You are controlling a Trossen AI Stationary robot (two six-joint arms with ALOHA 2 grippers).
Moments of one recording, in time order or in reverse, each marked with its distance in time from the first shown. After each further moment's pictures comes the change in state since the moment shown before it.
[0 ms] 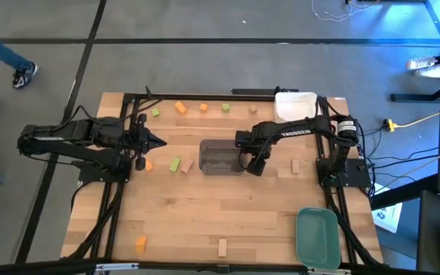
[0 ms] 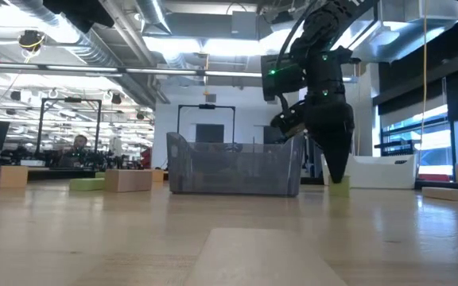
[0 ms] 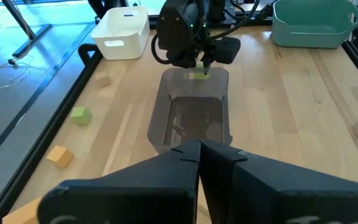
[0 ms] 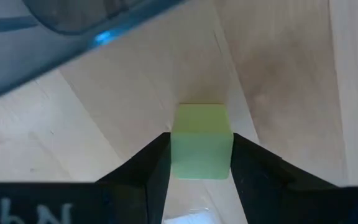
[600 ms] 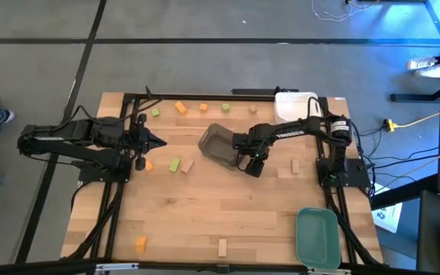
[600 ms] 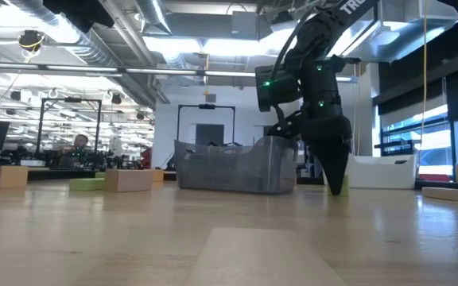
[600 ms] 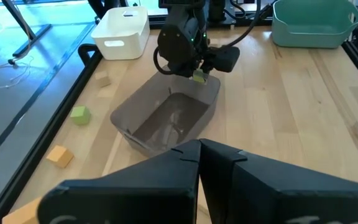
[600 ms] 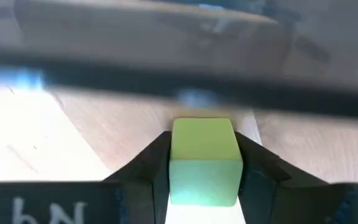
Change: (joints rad) left arm 0.000 0.000 0.000 0.000 0.000 0.000; right arm 0.000 0.075 0.020 0.015 0.013 -0.010
